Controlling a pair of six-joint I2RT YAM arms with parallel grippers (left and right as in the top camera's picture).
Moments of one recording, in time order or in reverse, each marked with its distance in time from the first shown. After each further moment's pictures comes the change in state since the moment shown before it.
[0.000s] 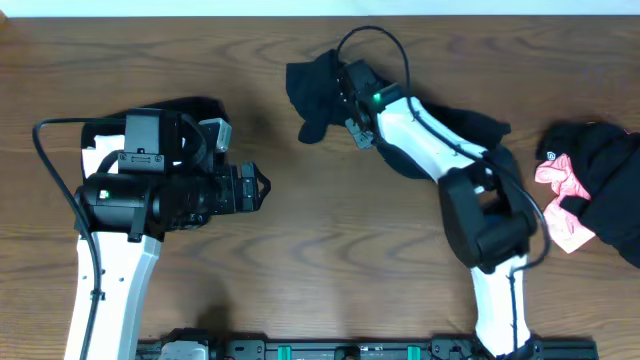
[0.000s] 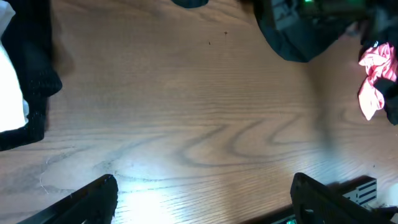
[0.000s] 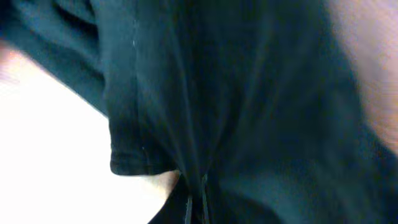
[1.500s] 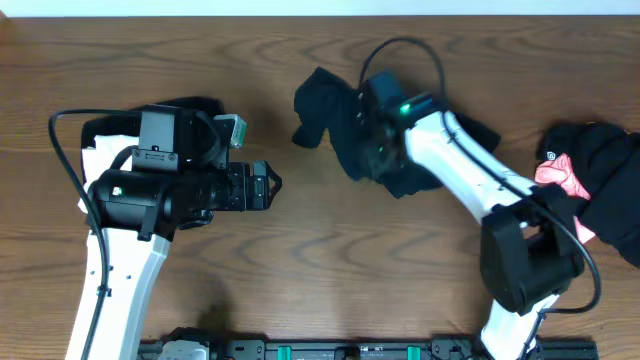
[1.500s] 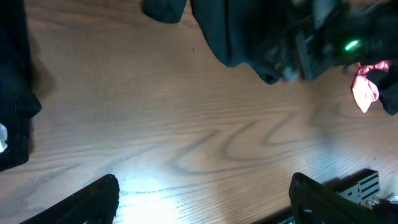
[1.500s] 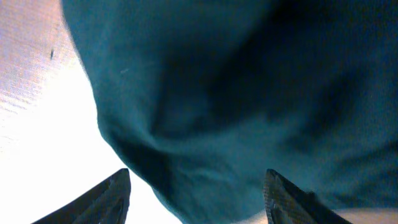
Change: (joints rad) left arm -0.066 0.011 0.000 0.055 -0.001 0.000; right arm 0.006 -0.240 -0.226 -0.158 -0.203 0.121
